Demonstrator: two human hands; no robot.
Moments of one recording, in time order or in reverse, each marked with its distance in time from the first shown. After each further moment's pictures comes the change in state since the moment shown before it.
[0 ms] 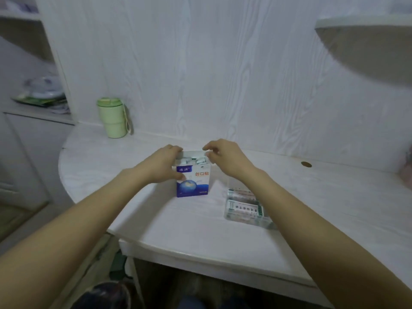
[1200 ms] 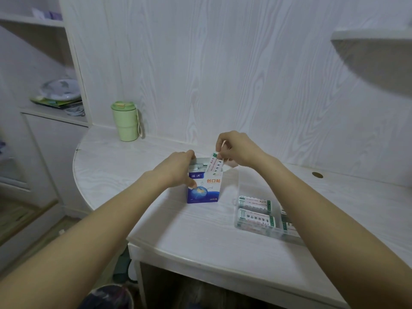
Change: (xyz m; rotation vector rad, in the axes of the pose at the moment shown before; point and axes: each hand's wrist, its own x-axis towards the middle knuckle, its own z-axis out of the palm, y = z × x) left_hand 0.004 0.003 -0.001 -0.025 0.000 -0.020; right_hand 0.026 -0.017 -0.029 -0.015 -0.093 -0.029
